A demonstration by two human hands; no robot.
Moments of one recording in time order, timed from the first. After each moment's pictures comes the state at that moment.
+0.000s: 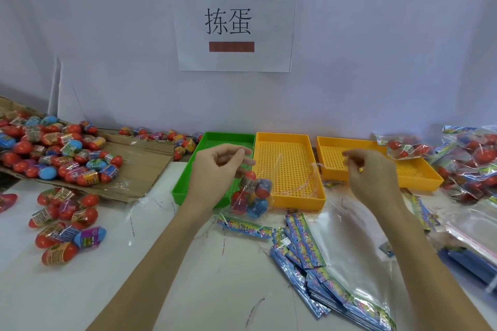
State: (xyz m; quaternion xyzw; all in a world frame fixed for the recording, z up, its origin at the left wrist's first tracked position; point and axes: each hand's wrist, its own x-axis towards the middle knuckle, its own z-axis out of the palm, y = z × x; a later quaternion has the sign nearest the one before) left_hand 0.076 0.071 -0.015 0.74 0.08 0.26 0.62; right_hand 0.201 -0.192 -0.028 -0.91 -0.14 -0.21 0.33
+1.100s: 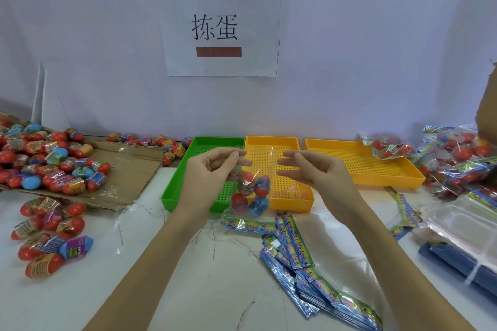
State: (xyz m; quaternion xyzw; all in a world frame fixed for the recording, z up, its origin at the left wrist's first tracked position) left_hand 0.076 0.063 -0.018 0.70 0.04 0.25 0.67; right_hand 0.169 -0.154 -0.022 -0.68 -0.24 0.08 0.69
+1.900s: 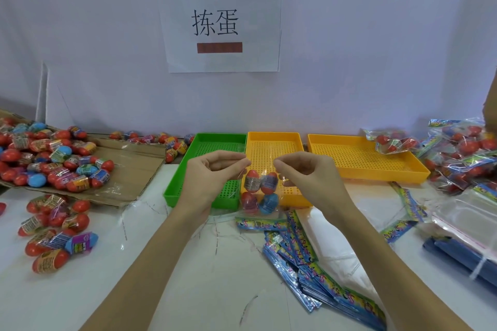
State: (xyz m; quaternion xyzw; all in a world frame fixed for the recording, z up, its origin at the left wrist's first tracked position) left_hand 0.078 0.069 -0.027 0.67 0.05 0.21 0.71; right_hand 0.153 -0.133 -0.029 -0.75 -0.24 -0.01 0.62
